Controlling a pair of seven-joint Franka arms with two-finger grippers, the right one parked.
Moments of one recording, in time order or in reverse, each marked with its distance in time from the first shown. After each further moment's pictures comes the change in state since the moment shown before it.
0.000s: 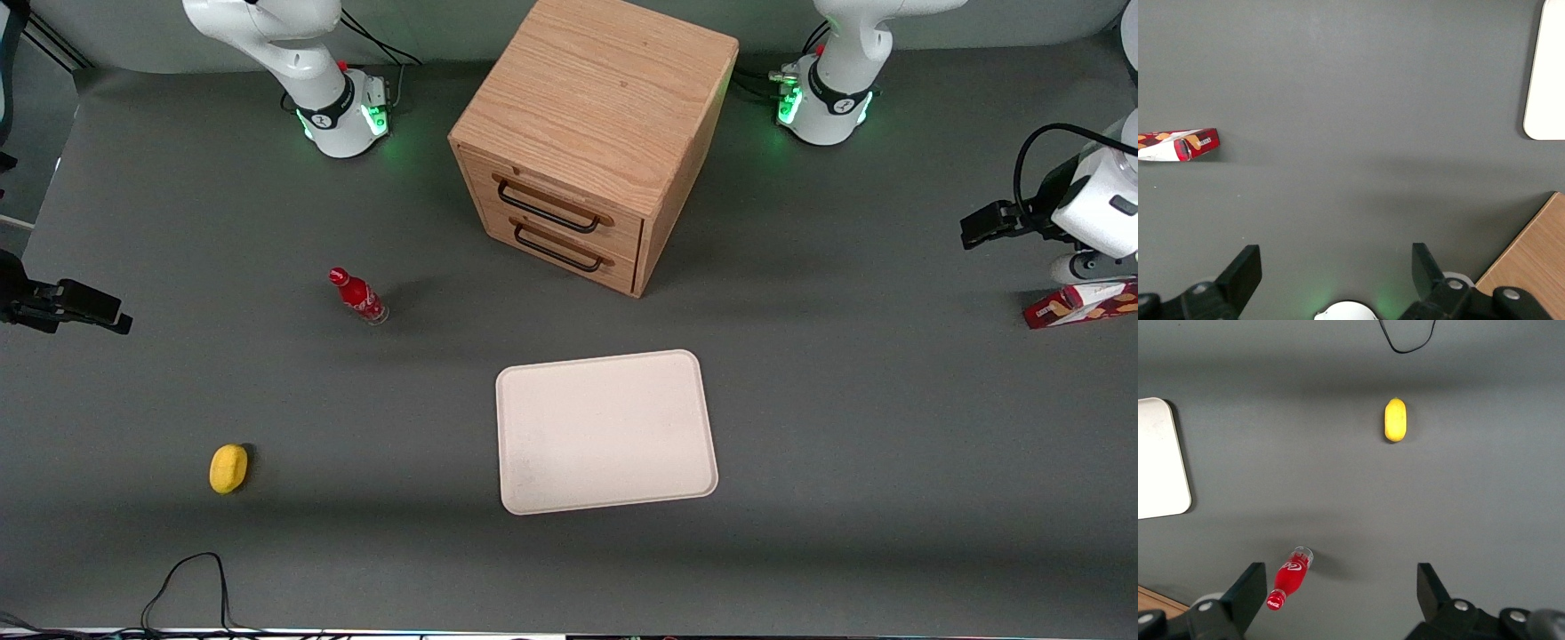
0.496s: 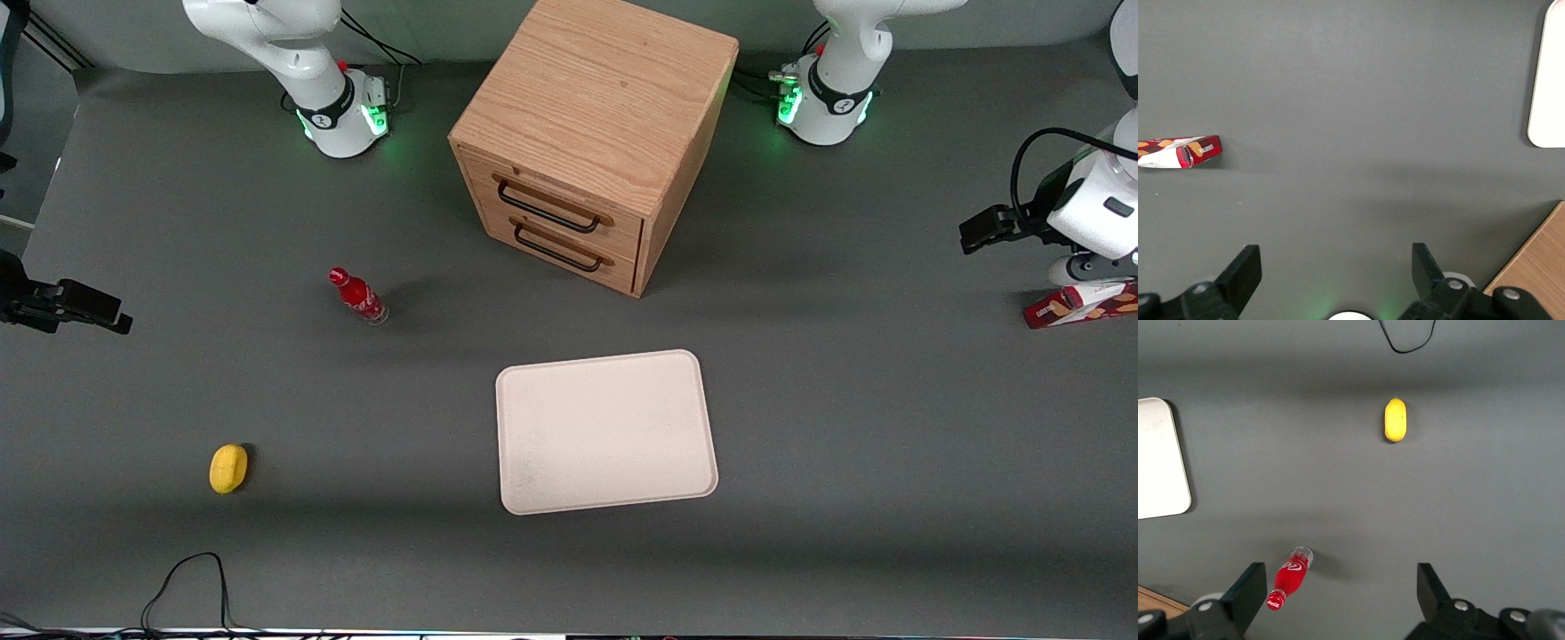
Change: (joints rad) arm -0.002 -0.024 0.000 -0.048 0.007 0.055 -0.003
